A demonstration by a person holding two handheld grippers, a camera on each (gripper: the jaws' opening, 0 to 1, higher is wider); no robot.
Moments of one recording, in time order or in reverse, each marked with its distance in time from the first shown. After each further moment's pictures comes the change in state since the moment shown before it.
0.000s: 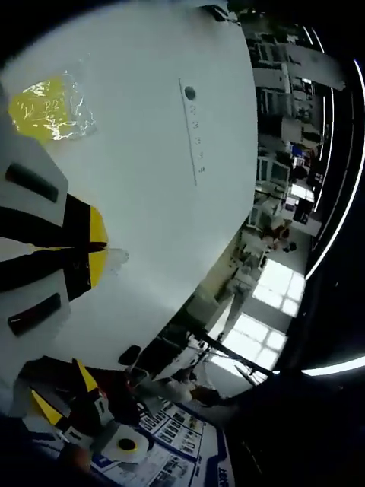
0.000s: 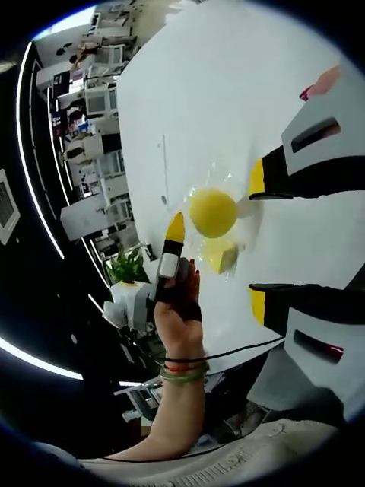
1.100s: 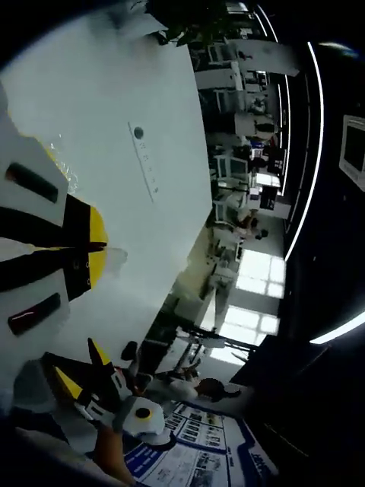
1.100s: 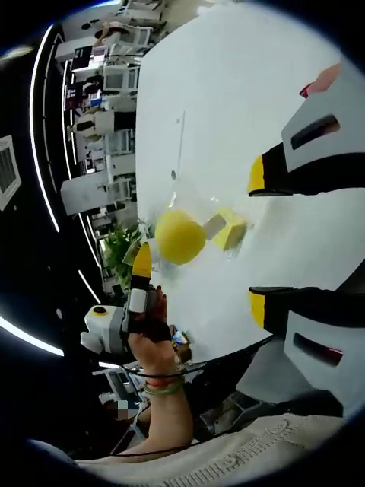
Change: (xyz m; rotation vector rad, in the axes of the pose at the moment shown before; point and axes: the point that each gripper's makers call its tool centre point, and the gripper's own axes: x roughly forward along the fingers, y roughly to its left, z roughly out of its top) left arm -0.136 -0.006 0.047 0.156 -0.159 0.019; right arm 0.010 0.048 0.018 -0.131 0.034 0.073
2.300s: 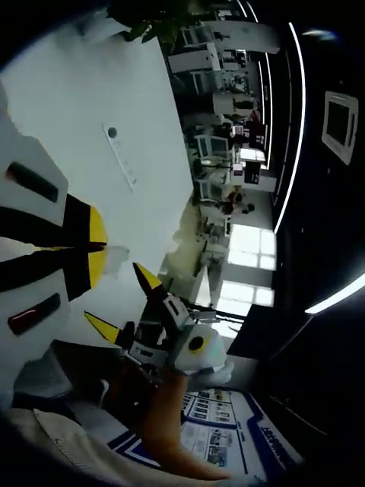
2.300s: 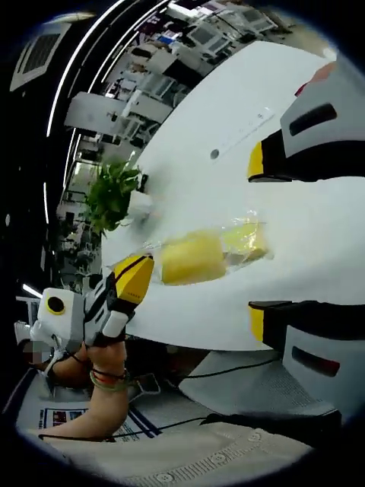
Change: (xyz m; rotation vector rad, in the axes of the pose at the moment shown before) left arm -0.042 -0.003 0.039 0.081 -0.046 -0.129; right arm 0.068 -0.001 0.098 -0.541 0.299 0.229
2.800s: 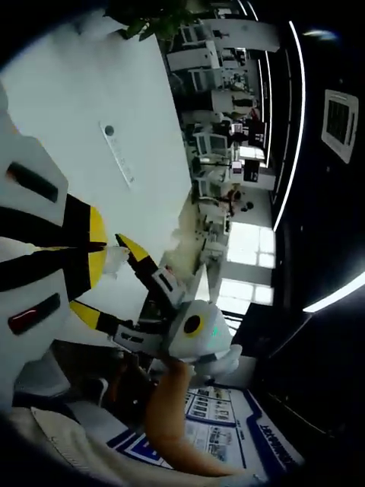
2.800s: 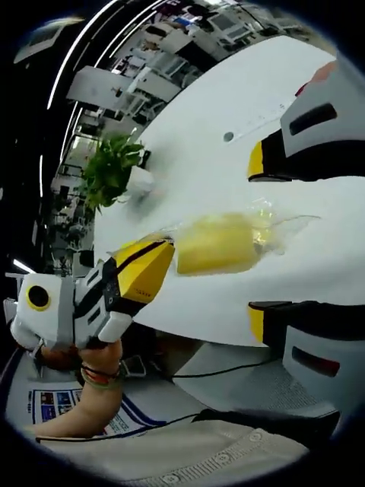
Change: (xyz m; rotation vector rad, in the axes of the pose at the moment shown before) left arm 0.003 -0.002 0.003 0.002 -0.002 -0.018; right arm 0.032 0.008 0.020 -0.066 0.026 0.110
